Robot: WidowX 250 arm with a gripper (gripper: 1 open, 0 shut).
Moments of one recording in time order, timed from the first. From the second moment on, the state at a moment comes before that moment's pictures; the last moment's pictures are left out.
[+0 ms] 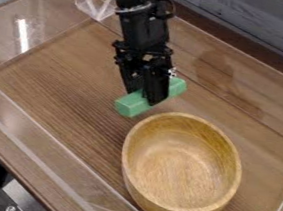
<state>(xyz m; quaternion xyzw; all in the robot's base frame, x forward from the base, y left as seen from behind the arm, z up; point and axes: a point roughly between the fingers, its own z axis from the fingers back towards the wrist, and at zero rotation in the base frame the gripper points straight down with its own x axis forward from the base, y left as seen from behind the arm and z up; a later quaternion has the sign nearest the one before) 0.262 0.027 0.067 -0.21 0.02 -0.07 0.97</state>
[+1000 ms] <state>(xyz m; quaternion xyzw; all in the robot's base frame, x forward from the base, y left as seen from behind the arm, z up) 0.253 0.034 0.065 -0.23 0.04 -0.07 0.97</state>
